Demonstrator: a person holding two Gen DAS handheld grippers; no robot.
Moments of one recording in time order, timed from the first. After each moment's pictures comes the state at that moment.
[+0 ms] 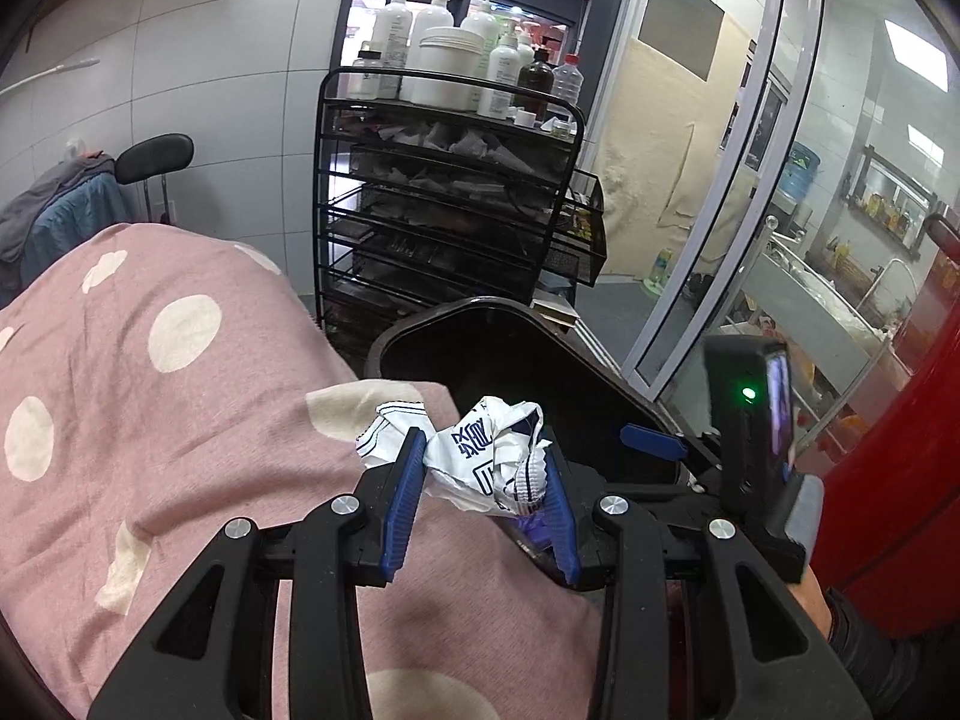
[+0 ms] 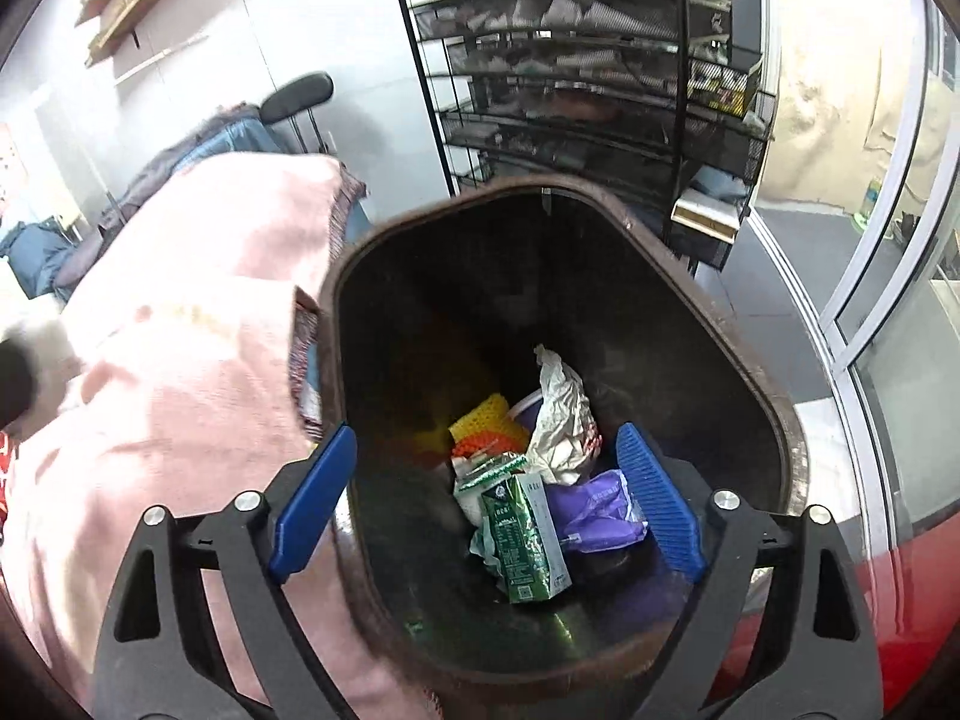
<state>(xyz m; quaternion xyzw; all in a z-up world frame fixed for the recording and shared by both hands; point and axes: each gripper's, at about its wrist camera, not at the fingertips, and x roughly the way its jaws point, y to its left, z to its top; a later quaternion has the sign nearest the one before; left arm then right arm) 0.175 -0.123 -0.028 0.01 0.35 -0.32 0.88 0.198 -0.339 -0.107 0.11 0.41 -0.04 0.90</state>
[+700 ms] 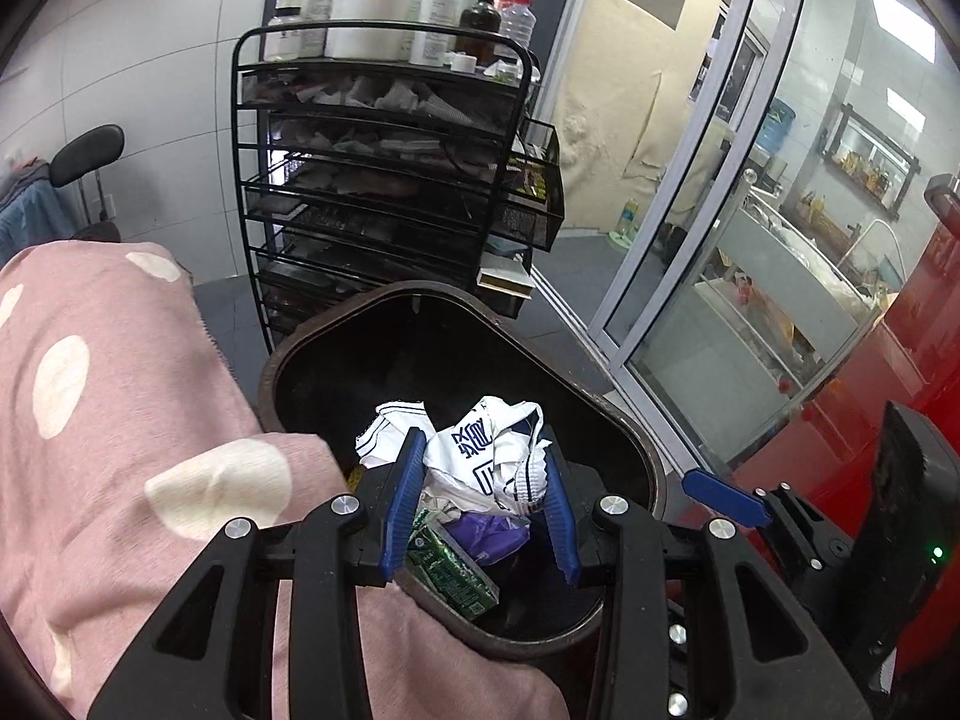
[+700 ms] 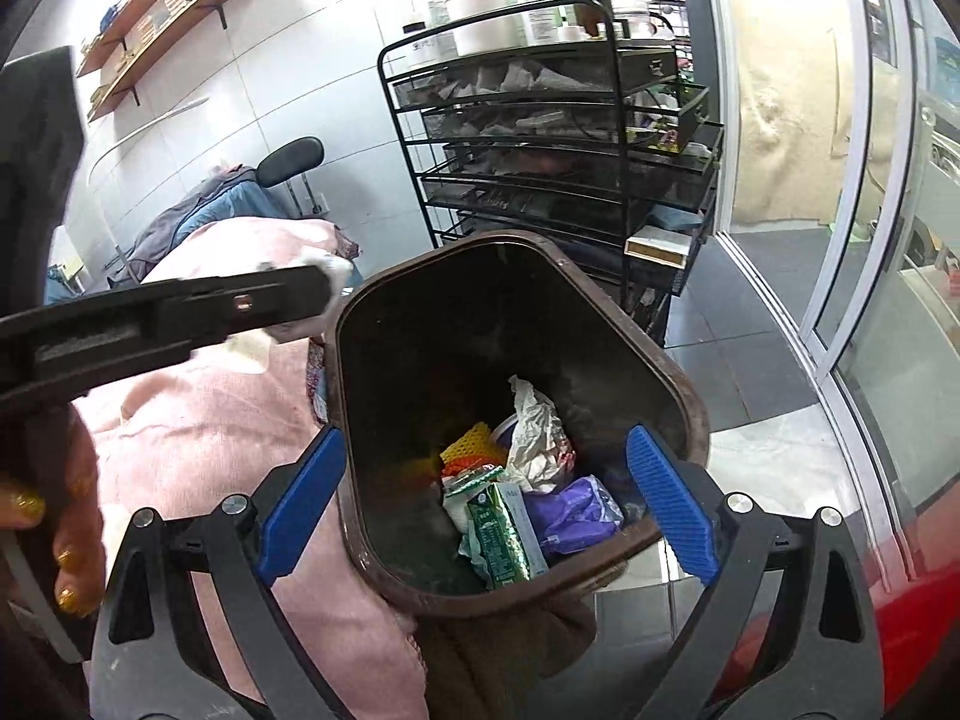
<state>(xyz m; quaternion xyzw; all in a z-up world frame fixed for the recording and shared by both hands) 0.210 -0.201 -0.043 0.05 0.40 -0.37 0.84 0.139 -0.359 -0.080 0.14 0.35 -0.06 0.92</state>
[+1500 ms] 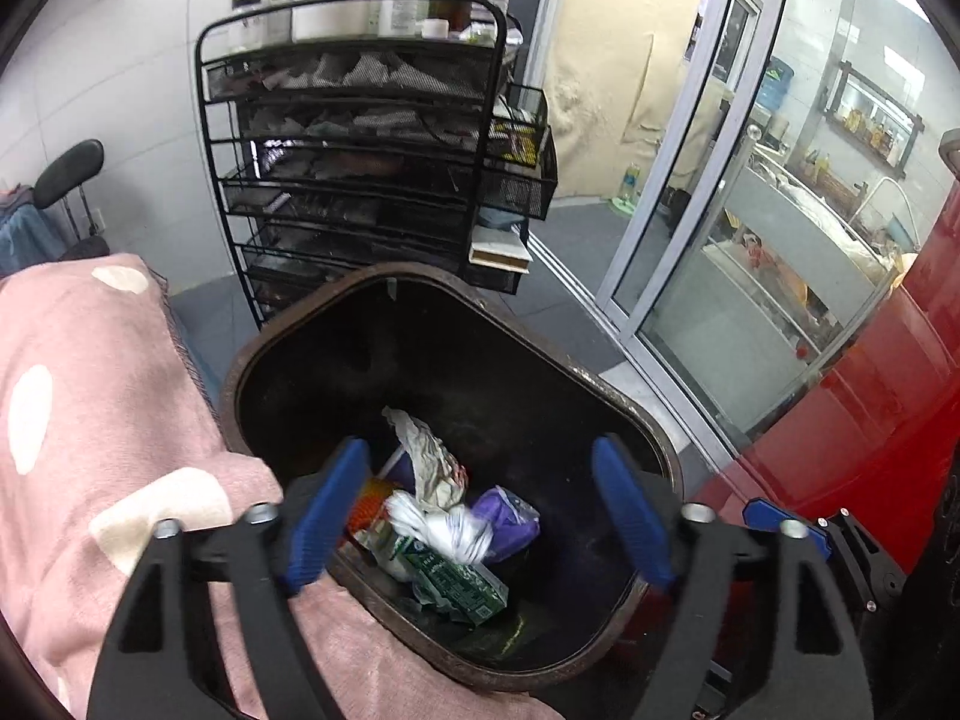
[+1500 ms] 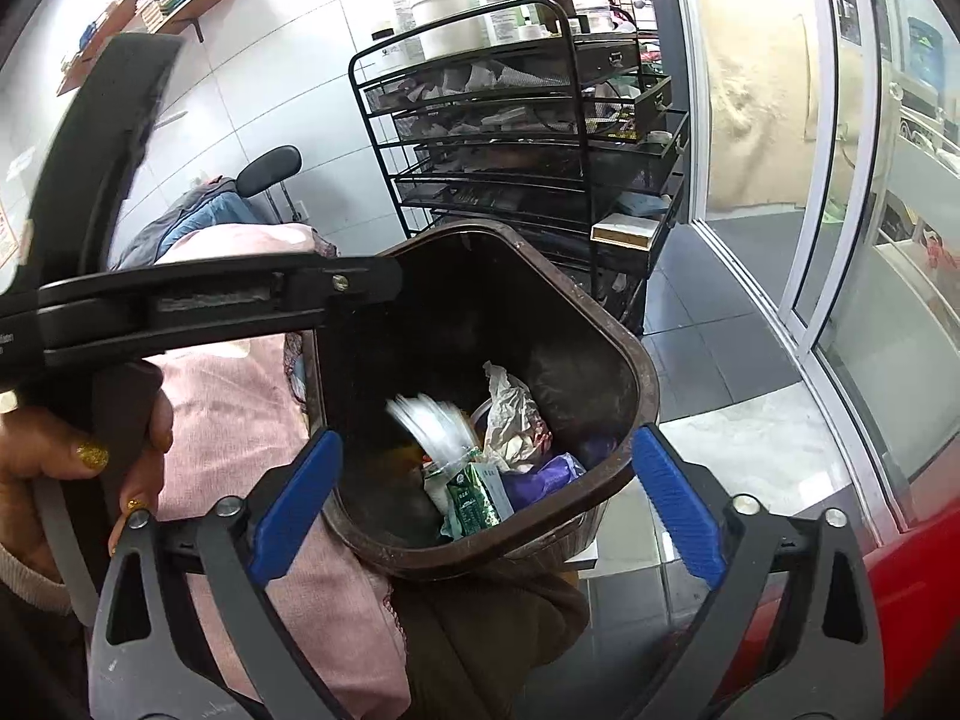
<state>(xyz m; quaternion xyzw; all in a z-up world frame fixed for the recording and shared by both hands) 0.212 -0.231 -0.056 0.09 0.40 -0.36 0.84 0.112 -0.371 -0.085 0.16 0.35 -0.09 0.92</state>
